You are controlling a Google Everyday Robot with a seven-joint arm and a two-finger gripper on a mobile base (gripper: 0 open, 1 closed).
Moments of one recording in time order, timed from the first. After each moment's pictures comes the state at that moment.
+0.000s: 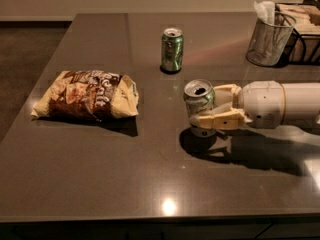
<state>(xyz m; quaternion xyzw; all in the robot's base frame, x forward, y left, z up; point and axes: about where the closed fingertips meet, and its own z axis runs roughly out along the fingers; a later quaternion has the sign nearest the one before) 0.473 -0.106 0.901 -0.48 0.62 0.38 0.50</state>
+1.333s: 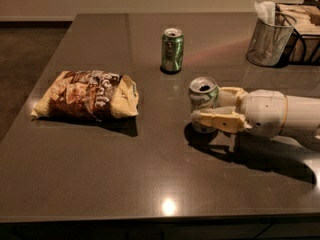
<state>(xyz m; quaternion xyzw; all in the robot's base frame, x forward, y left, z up) 0.479 -0.115 0.893 -0.42 0.62 0.37 0.54</state>
